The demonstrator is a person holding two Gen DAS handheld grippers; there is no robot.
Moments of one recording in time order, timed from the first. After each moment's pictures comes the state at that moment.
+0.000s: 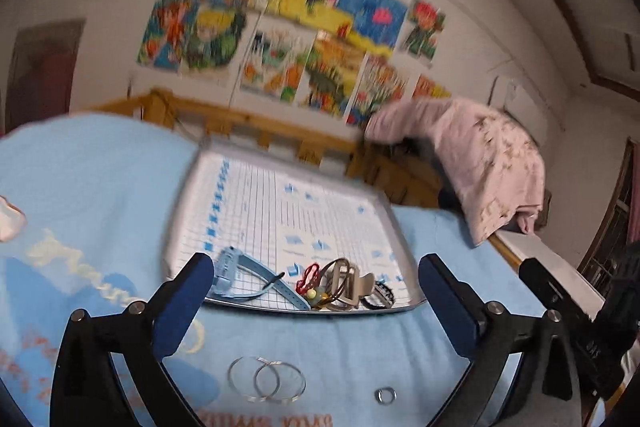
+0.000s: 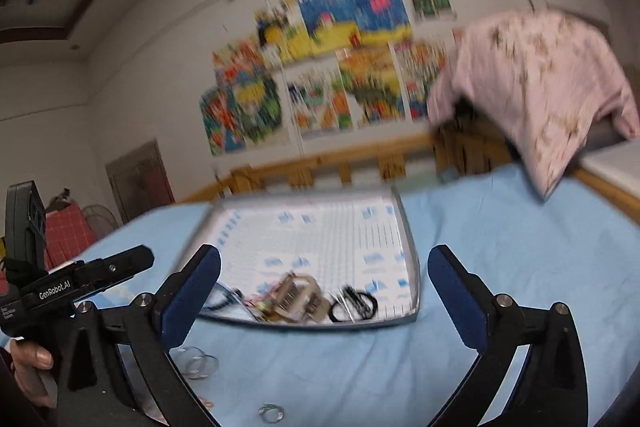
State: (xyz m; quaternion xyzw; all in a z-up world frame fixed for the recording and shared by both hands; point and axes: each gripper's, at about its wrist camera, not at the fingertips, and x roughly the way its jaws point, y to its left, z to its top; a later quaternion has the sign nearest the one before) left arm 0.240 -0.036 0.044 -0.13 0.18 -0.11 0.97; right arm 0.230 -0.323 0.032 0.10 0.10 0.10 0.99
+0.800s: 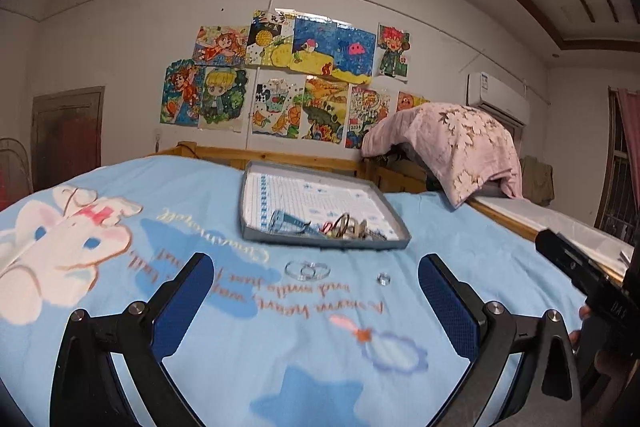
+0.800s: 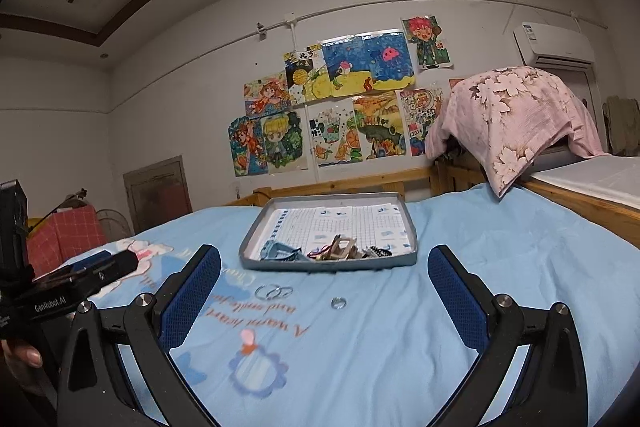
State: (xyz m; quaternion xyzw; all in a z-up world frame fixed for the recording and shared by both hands) left arm 0.025 -0.004 0.027 -0.05 0.12 -0.09 0.99; right arm 0.015 -0.298 0.015 0.09 0.05 0.09 0.99
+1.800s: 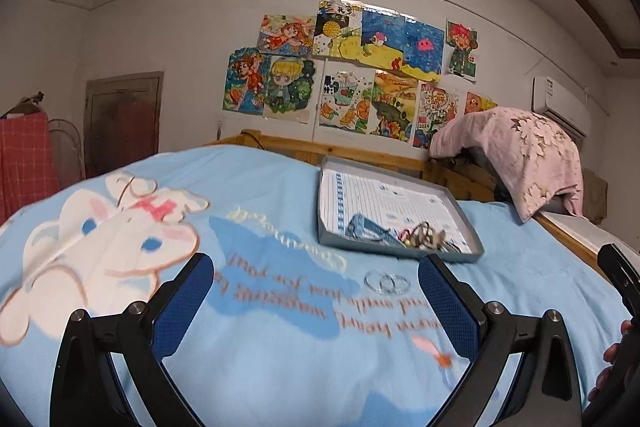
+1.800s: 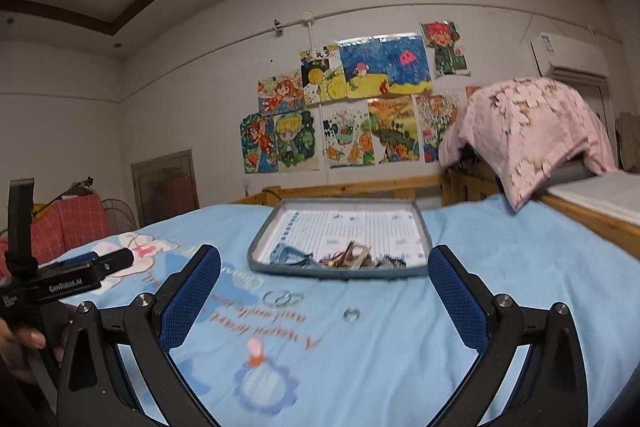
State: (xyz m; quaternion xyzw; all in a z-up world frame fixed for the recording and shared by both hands) left arm 0.079 0.039 0.035 -0.07 0.14 0.03 0.99; right arm 0.055 -0.281 0.024 0.05 0.04 0.10 0.99
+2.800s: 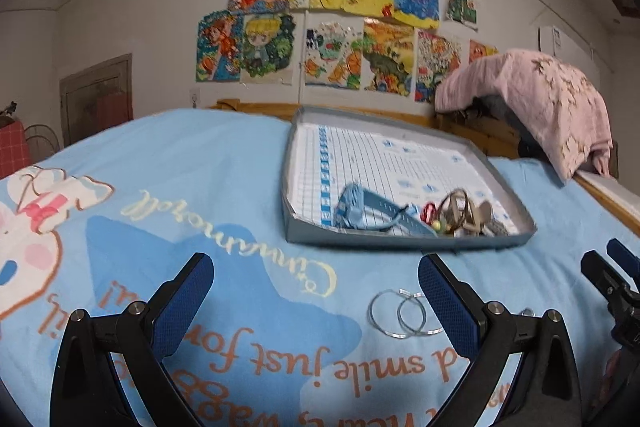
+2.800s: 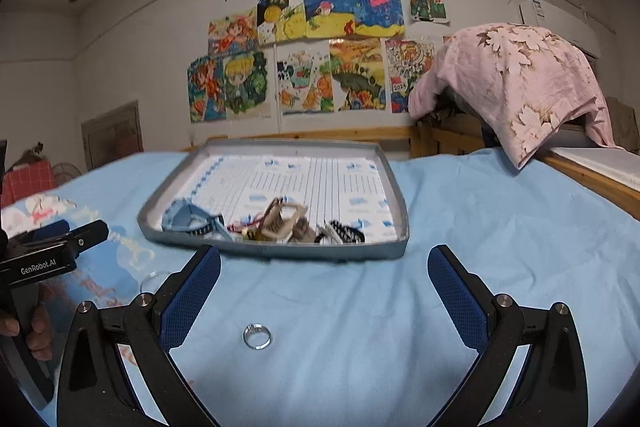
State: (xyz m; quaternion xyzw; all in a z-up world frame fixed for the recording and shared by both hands) left arm 0.229 -0.006 -0.029 -0.03 0.20 0.01 0.98; right arm 0.208 -0.281 -0.040 0.03 0.15 0.04 0.99
